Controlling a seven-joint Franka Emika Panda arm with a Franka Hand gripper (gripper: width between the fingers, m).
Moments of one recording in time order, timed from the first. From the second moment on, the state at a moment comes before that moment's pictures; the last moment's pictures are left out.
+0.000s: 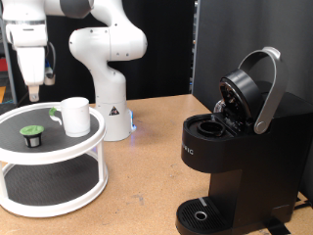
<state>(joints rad) -0.10 -0.62 -0.56 -2.66 -0.38 2.19 -1.29</state>
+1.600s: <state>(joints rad) -0.04 -0.38 -0.65 -2.70 -0.28 2.45 -1.45</state>
